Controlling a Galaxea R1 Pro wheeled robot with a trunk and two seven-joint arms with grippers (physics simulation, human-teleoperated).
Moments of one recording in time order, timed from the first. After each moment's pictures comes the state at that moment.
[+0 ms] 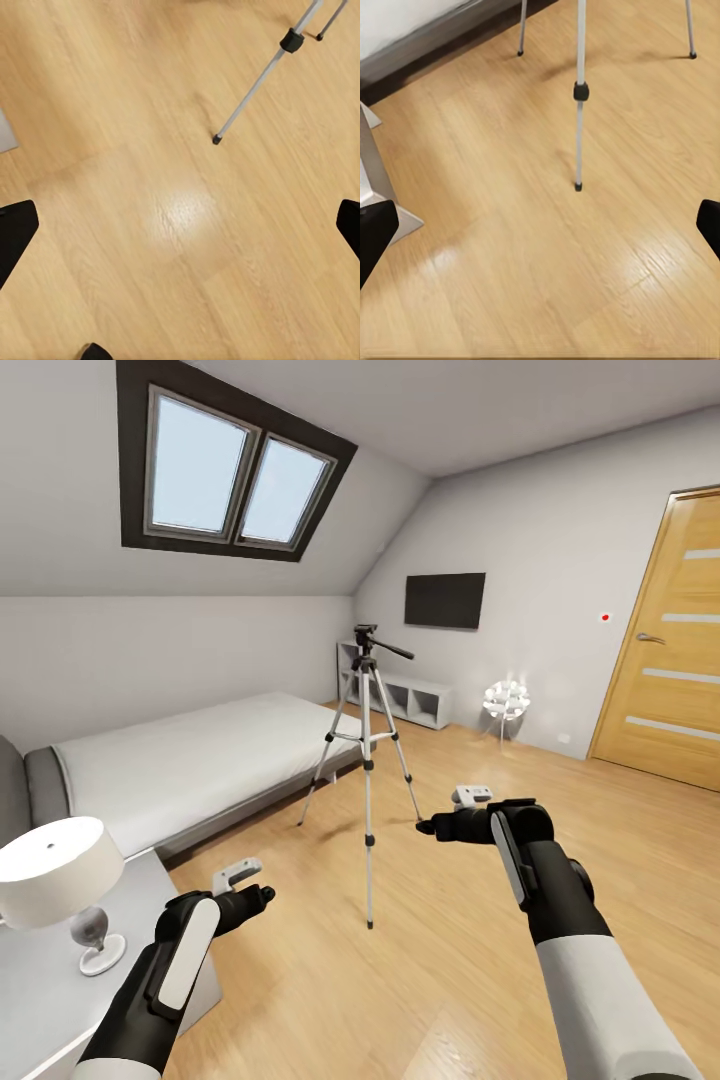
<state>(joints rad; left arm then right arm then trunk) -0.43 -0.04 0.04 -1.25 0.58 0.81 0.41 -0.73 0.04 -0.02 -1.22 0.14 1.04 0.40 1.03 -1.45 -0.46</state>
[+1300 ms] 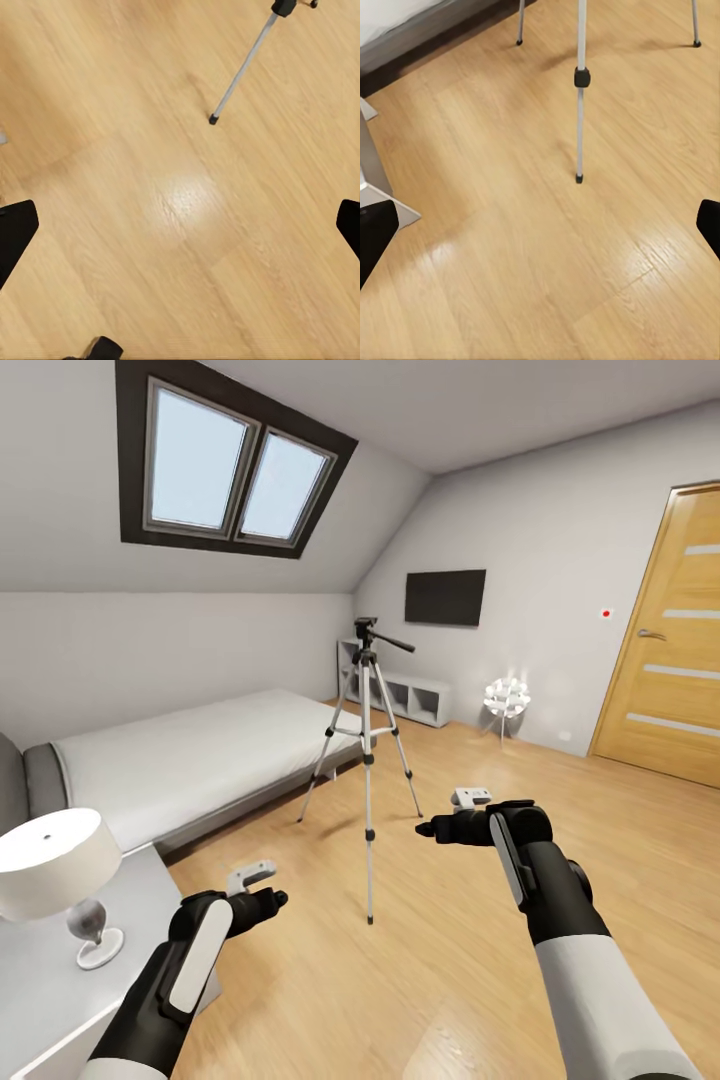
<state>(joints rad) -0.43 -0.04 -0.03 -1.25 0.58 0.84 0.41 -0.73 0.04 -0.02 -1.21 0.14 1.04 0.40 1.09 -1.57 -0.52</state>
